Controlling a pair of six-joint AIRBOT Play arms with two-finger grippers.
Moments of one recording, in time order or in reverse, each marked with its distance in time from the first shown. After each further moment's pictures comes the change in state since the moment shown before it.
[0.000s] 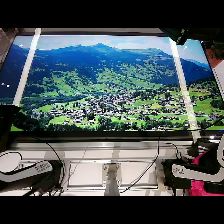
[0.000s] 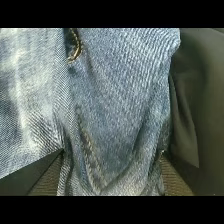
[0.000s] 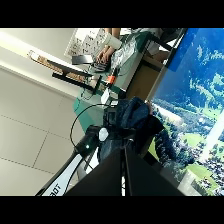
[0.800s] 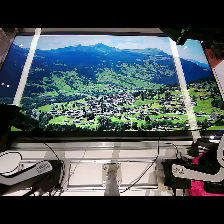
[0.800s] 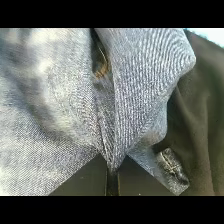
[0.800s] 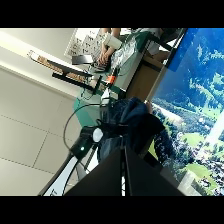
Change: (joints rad) left arm 0.003 0.080 0.002 -0.010 0.035 -0.074; right arm 0.000 0.000 0.000 0.000 0.000 0.000
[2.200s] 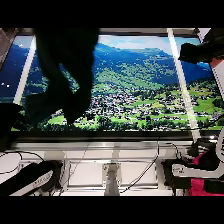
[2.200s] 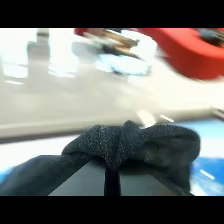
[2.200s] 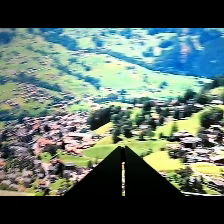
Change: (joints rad) left arm -1.051 0.121 0.805 -0.765 -0.023 0.092; right arm -0.059 -0.049 -0.002 -1.075 0.062 0.053
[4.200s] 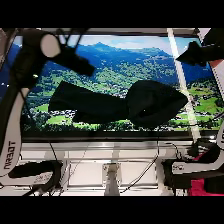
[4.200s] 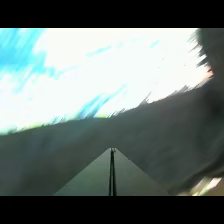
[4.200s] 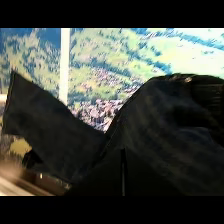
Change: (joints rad) left arm -0.016 -0.288 -0.004 0.090 -0.669 0.186; right arm -0.119 -0.112 -0.007 0.455 0.080 -0.112
